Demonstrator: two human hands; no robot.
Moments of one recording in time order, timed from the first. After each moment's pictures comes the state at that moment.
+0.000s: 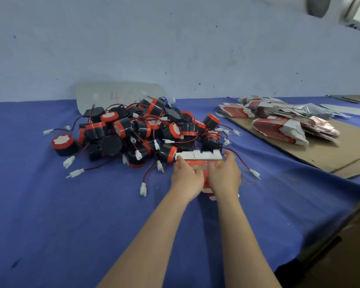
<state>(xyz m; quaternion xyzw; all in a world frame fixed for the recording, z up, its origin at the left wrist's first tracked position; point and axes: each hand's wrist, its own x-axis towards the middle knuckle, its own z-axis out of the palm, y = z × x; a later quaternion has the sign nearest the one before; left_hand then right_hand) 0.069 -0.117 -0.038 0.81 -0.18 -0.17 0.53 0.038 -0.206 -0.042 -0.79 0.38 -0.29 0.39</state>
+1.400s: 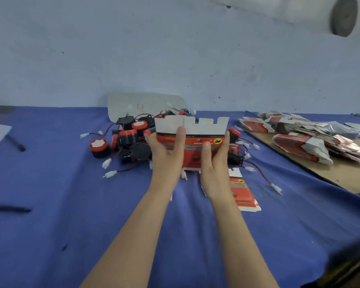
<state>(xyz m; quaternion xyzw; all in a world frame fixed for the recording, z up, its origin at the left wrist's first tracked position) 0.087 -0.035 0.018 0.59 -0.14 0.10 0.79 0.045 -0.123 -0.001 -0.76 0.08 -0.37 0.52</state>
